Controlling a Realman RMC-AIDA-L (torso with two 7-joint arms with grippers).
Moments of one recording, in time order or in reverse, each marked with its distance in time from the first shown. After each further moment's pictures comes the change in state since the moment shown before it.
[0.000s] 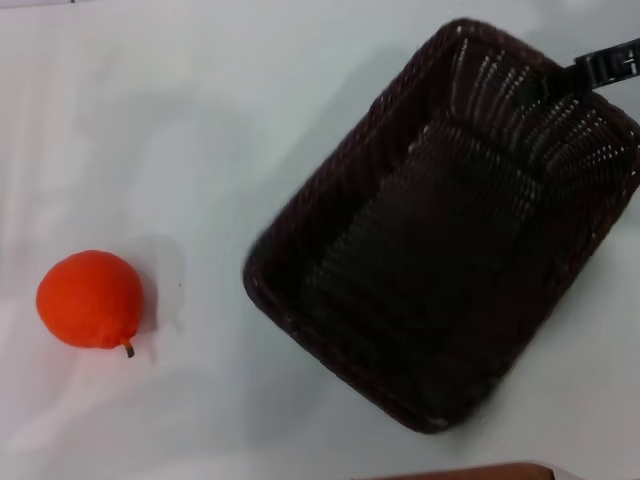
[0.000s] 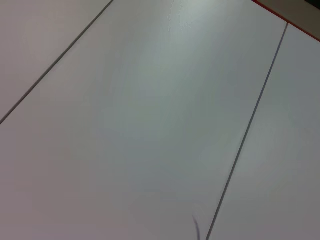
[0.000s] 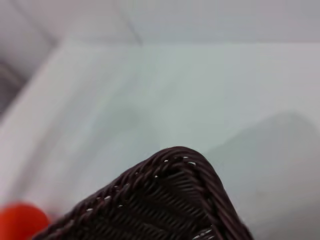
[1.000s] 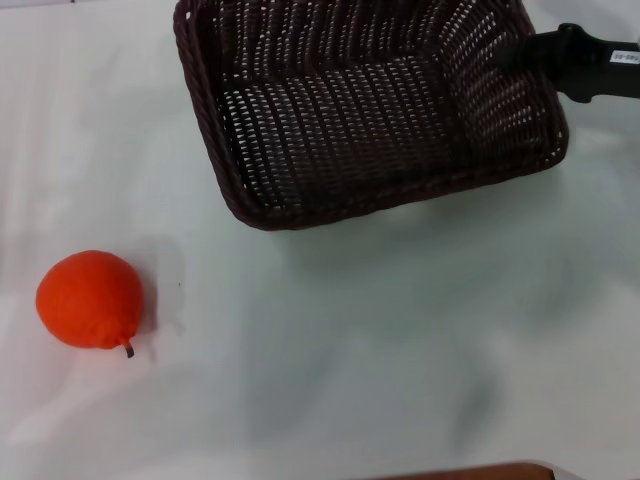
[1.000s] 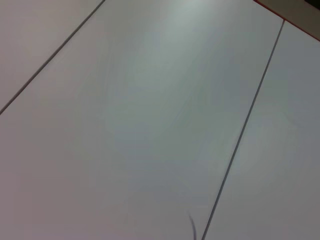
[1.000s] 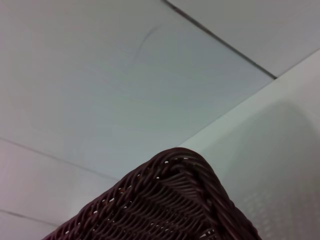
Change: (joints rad) left arm -0.007 0.003 0.010 -0.008 0.000 0.007 -0.003; right arm -0.115 0.096 0.190 0.195 0.247 -0.281 0.153
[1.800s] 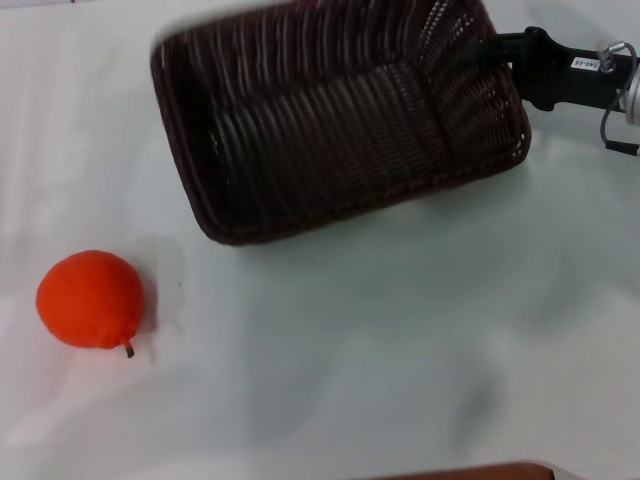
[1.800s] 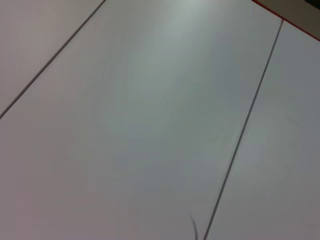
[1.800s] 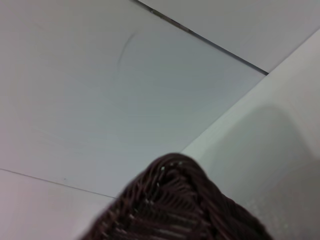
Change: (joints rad) left arm 0.006 0.002 0.000 -0.010 0.000 0.000 0.000; right arm 0.019 0.040 0.013 0.093 0.054 -0.123 0.002
